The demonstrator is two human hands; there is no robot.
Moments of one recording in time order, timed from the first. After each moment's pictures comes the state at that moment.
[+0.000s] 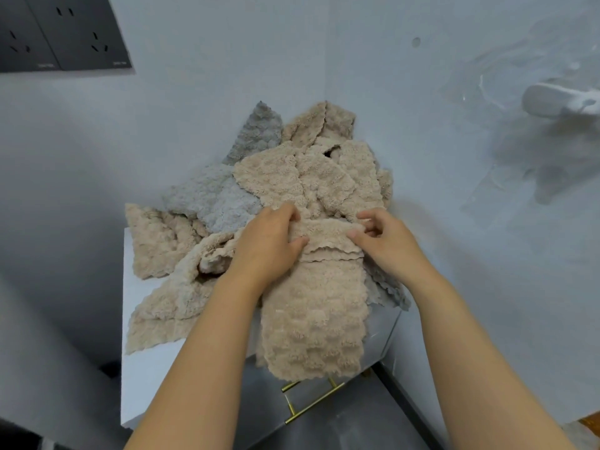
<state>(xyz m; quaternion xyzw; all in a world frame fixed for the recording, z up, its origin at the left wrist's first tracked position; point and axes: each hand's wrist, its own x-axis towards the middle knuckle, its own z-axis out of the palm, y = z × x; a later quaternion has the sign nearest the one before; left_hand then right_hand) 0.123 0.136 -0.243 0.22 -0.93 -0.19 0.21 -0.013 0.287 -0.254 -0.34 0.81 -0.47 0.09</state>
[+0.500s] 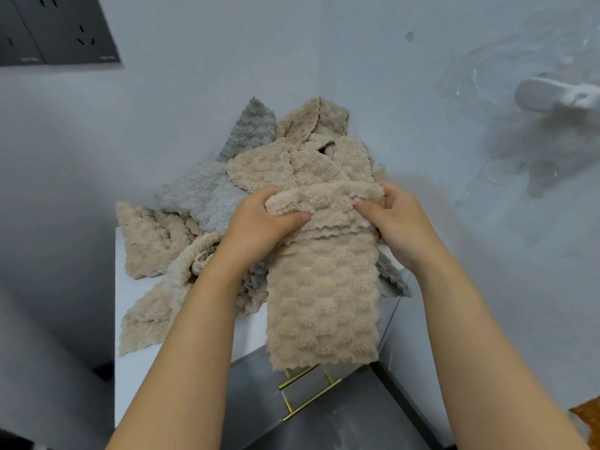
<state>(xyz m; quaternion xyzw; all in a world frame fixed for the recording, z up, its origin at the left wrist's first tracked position) 0.134 0.141 -0.214 0.22 -0.80 -0.50 0.26 -0.004 0.293 -0.220 -0.35 0.69 -0.62 0.15</state>
